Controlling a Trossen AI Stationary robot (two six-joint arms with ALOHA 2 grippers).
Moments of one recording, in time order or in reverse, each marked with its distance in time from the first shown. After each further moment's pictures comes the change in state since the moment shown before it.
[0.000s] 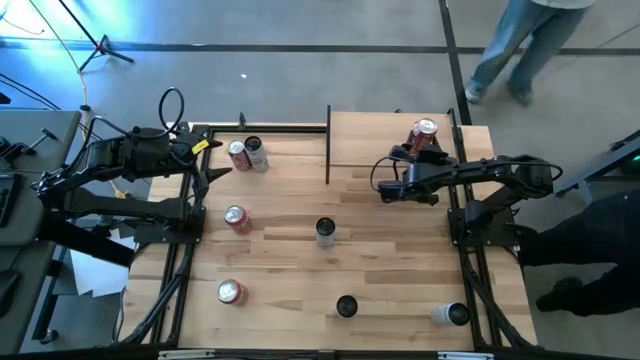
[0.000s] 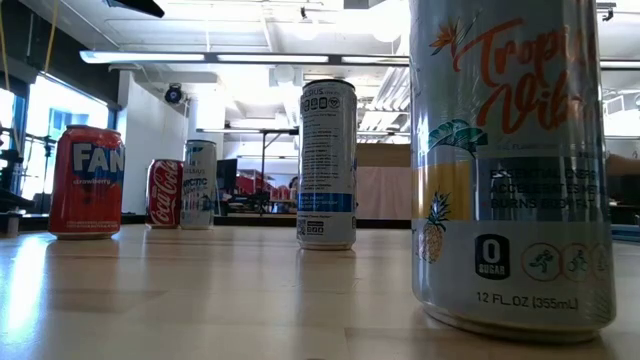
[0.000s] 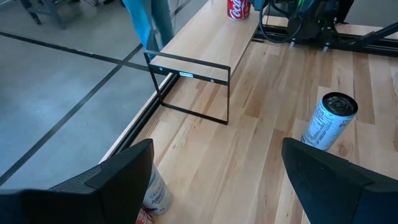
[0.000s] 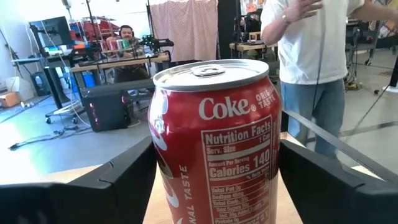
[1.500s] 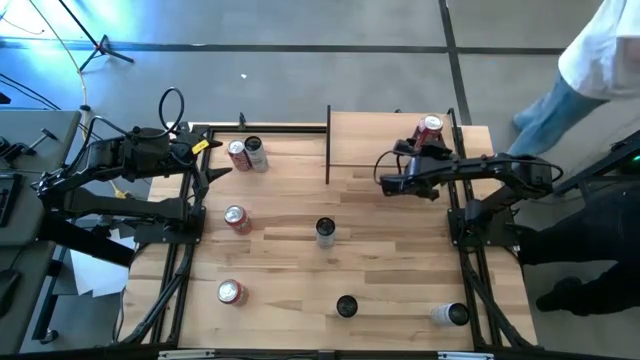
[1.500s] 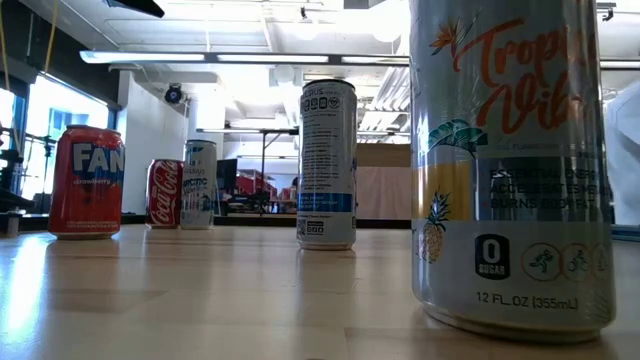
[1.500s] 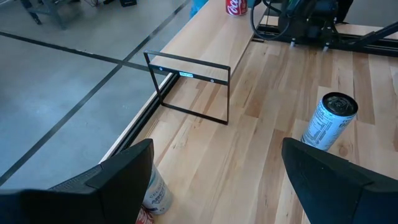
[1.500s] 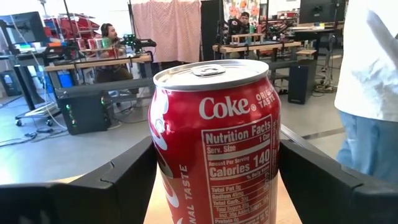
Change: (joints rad) left arm 0.000 0.000 0.000 0.000 0.000 0.000; right arm -0.078 0.000 0.001 -0.030 0.000 0.015
